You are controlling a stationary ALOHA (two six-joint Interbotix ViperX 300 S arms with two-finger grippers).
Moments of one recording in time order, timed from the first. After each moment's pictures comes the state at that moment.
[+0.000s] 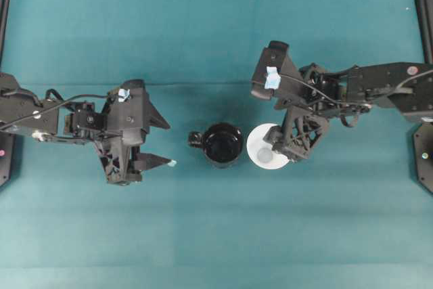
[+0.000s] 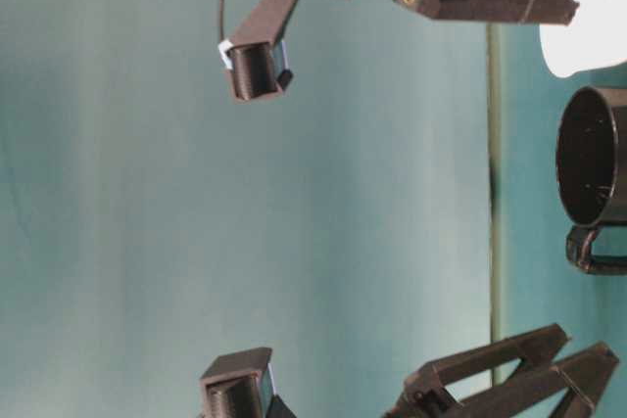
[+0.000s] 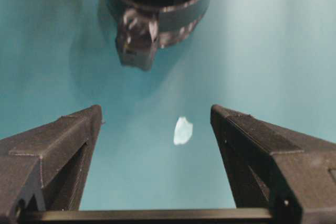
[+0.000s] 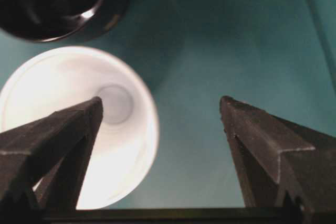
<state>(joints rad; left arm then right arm) 0.03 -0.12 0.89 0.02 -0.06 -0.04 -0.14 -0.08 0.68 0.01 0.52 0.25</state>
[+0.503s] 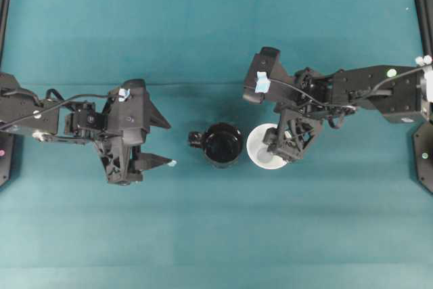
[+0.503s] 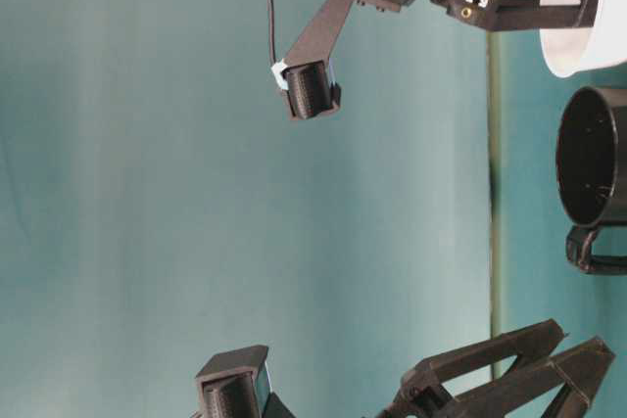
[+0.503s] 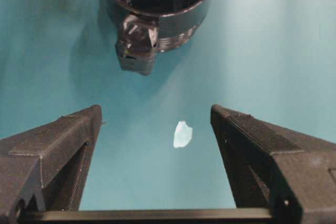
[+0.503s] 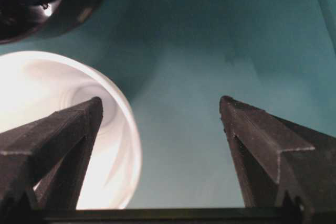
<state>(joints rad) 0.03 -0.12 0.89 0.02 -0.06 -0.04 -0.14 0.00 0.67 0.01 0.52 0.25</state>
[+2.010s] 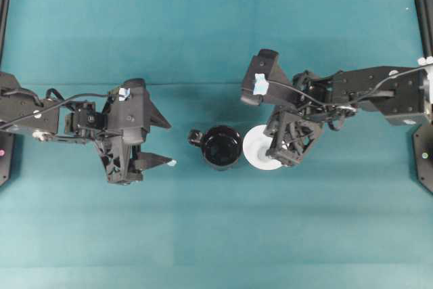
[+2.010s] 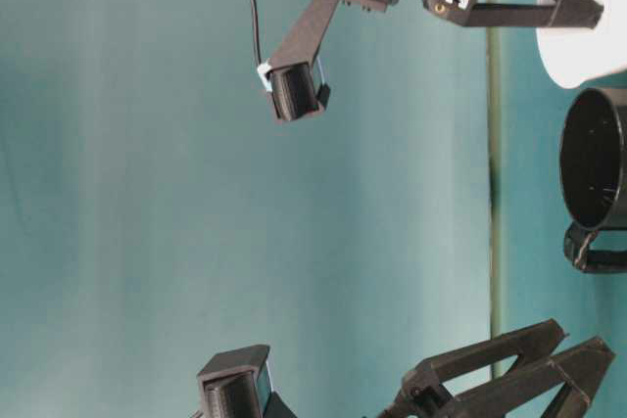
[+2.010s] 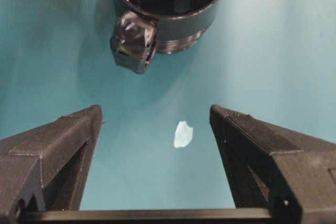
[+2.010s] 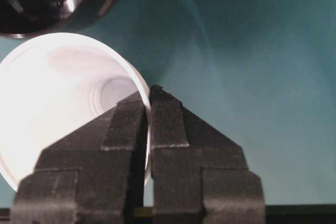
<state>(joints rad) 0.03 -0.12 0.89 0.02 -0.06 -0.04 -0.12 -0.03 0.66 0.04 0.57 0.25</state>
